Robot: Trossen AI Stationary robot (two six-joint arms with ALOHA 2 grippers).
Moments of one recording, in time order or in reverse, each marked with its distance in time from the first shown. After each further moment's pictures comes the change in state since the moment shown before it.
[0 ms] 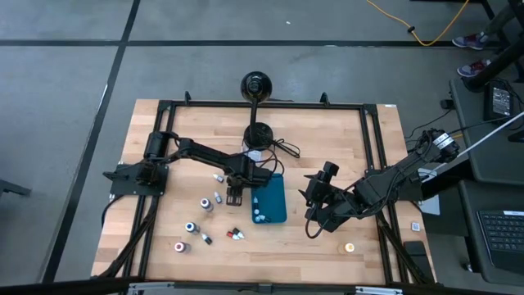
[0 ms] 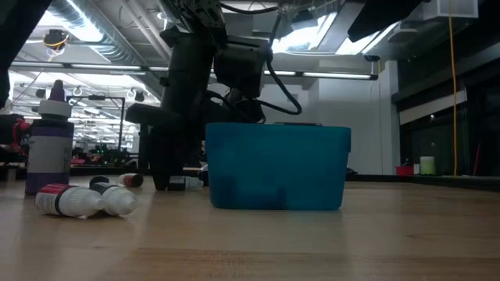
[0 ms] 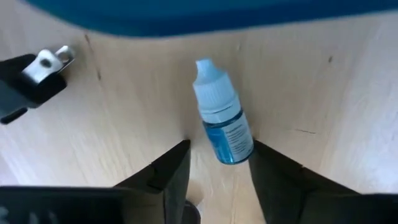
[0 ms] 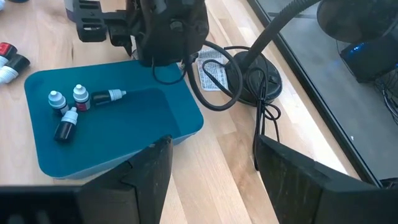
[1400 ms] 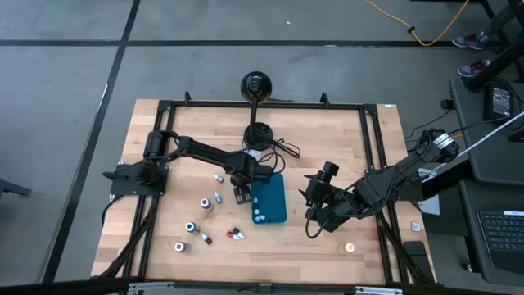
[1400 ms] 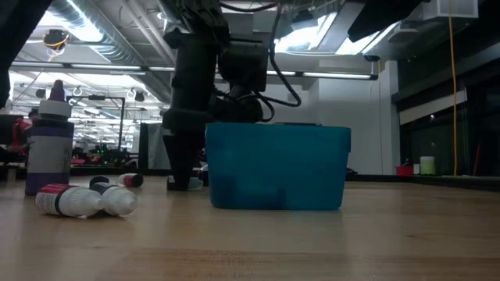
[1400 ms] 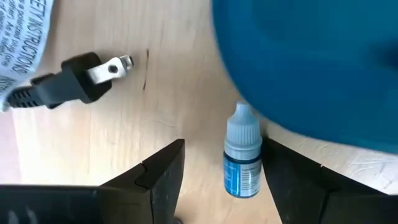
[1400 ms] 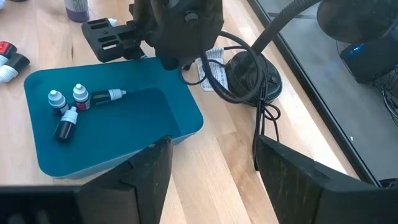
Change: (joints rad) left arm 0.023 -0.009 -0.001 0.059 -0.027 -0.266; right arm 0.000 0.000 0.000 0.000 0.000 -0.004
